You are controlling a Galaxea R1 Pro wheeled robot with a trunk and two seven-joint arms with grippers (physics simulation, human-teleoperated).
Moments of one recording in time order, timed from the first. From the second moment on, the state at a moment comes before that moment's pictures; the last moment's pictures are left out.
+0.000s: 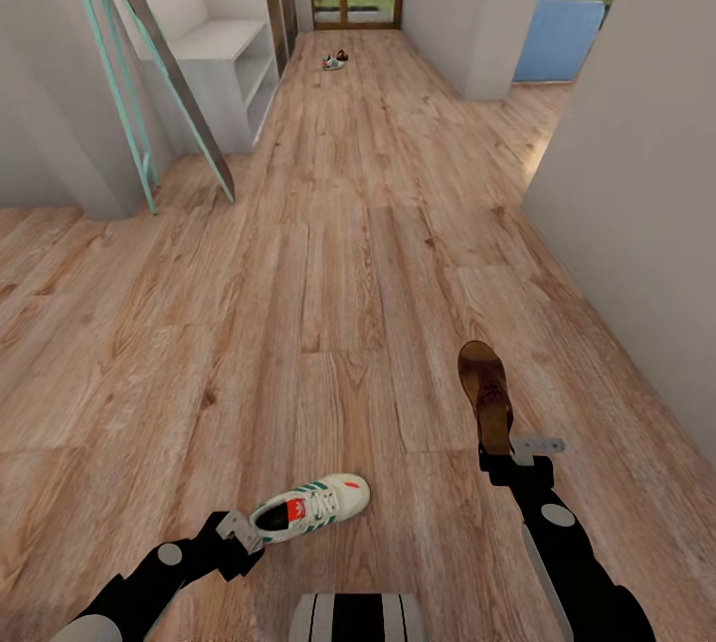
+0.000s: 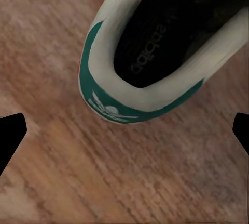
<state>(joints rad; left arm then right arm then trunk) -0.53 0.12 -0.04 -0.39 -0.47 -0.11 -0.42 -0.30 -0.04 -0.05 -1.23 0.07 0.26 -0.09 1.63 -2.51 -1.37</state>
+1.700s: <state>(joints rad) -0.53 0.12 -0.05 -0.40 -0.47 -0.12 -0.41 -0.30 -0.01 -0.05 -1.23 0.08 0.26 -0.09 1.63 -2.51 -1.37</state>
